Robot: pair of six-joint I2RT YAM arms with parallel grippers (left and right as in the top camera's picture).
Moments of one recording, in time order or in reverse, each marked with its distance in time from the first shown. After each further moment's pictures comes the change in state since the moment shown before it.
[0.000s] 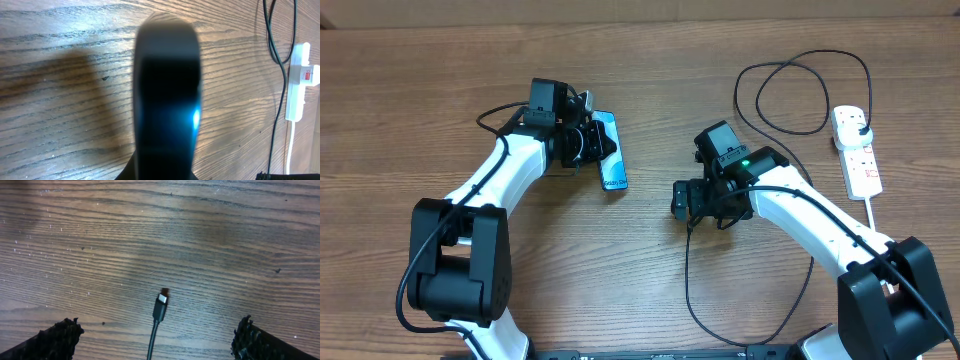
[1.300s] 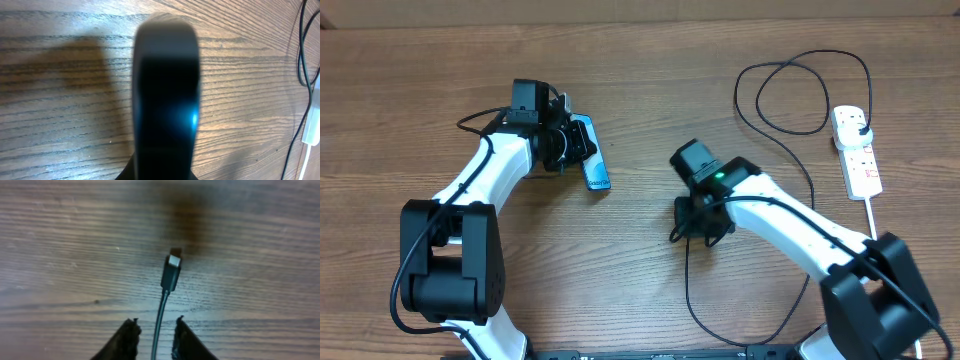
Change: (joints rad) left arm 0.071 0.000 0.000 -0.058 -0.068 -0.026; right arm 0.137 0.052 0.000 -0.084 0.068 0.138
